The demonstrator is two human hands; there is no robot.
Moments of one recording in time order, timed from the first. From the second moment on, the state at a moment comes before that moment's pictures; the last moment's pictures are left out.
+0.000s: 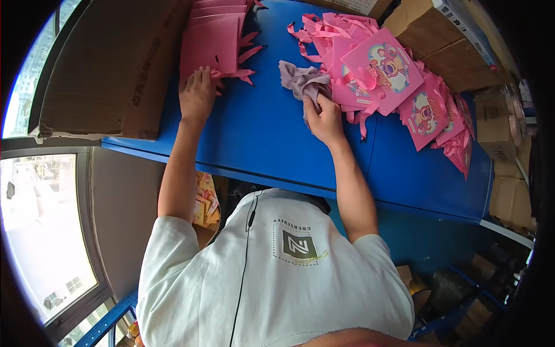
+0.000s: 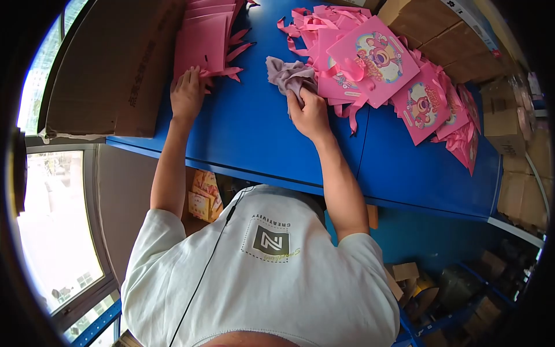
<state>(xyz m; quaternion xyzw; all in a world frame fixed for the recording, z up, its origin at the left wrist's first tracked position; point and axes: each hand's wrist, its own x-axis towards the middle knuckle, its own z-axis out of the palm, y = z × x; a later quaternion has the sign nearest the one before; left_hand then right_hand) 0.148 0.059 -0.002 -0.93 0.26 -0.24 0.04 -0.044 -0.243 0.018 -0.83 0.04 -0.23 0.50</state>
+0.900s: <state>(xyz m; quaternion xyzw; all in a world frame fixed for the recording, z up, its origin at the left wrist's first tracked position) 0.100 0.070 0.141 -0.81 0.18 -0.24 -0.50 -0.050 -0.237 0.010 -0.84 0.03 -0.28 0.46</state>
